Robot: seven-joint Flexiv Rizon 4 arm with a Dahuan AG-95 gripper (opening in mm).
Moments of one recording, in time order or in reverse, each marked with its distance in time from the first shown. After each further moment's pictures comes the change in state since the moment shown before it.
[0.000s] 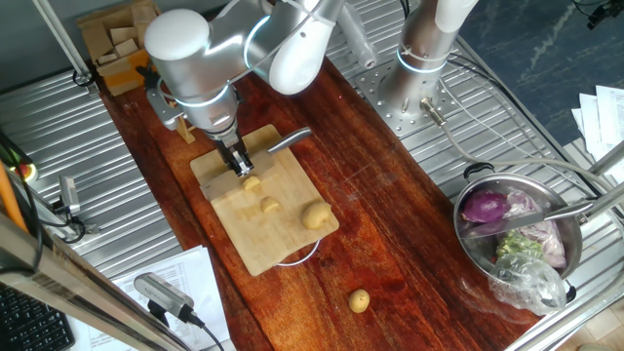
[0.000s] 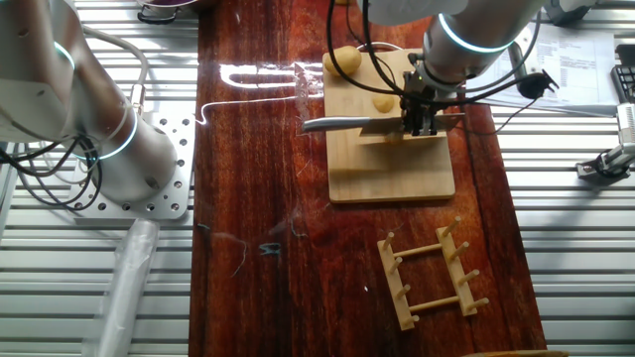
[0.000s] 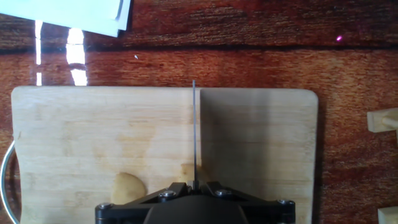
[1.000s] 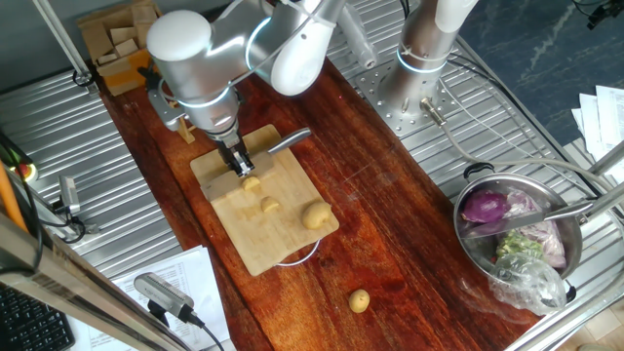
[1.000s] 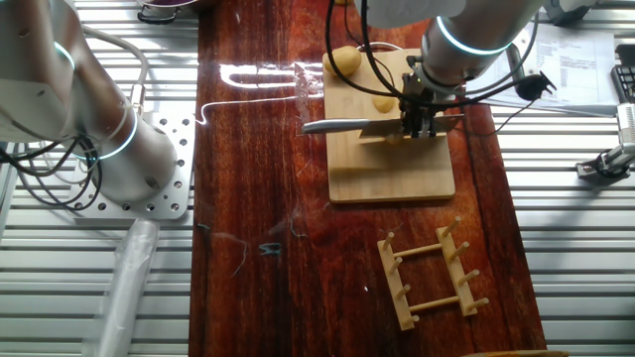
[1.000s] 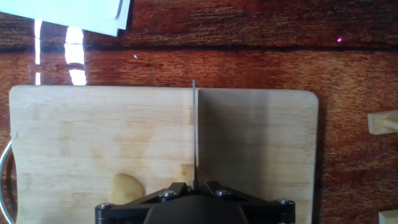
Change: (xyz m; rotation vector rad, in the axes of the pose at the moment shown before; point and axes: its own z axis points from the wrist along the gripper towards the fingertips) arm 0.001 -0.002 0.005 0.005 -0.012 -0.006
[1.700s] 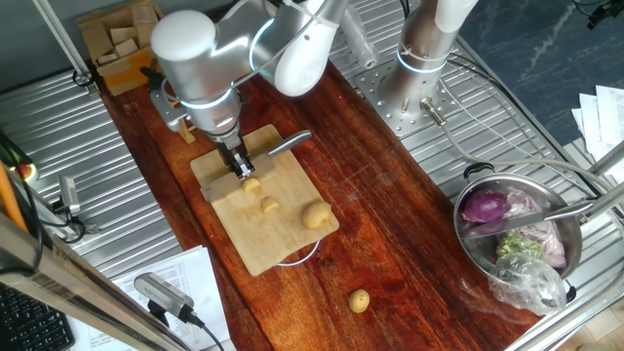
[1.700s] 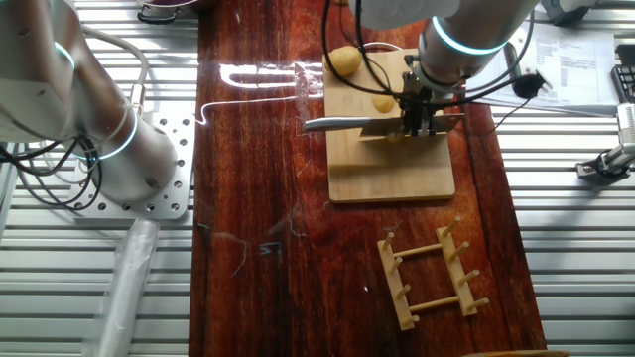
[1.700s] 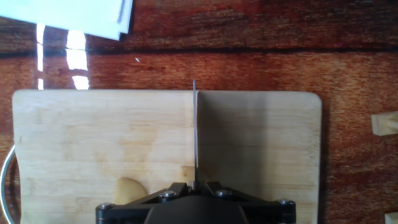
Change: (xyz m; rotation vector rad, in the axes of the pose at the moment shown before) arm -0.004 0.005 0.002 0.009 -0.008 0.011
